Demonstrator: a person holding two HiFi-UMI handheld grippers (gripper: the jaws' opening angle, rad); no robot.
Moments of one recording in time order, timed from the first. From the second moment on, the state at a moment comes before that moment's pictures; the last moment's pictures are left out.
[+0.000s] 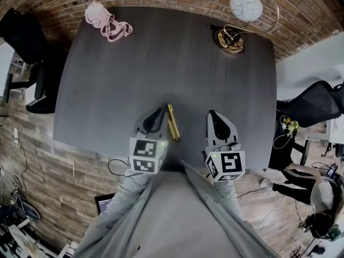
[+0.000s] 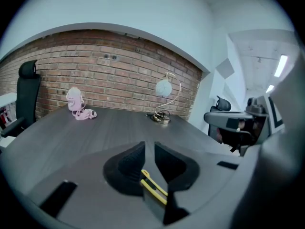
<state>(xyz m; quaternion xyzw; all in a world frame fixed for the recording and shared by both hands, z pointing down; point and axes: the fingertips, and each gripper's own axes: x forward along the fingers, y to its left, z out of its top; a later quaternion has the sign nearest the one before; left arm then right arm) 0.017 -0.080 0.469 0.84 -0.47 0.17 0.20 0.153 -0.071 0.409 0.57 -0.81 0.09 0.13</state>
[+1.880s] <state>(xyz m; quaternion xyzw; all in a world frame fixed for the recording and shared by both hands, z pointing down) 0.041 -0.062 0.633 0.71 -0.56 0.31 0.28 0.193 -0.081 0.457 0.57 -0.80 0.14 0.15</state>
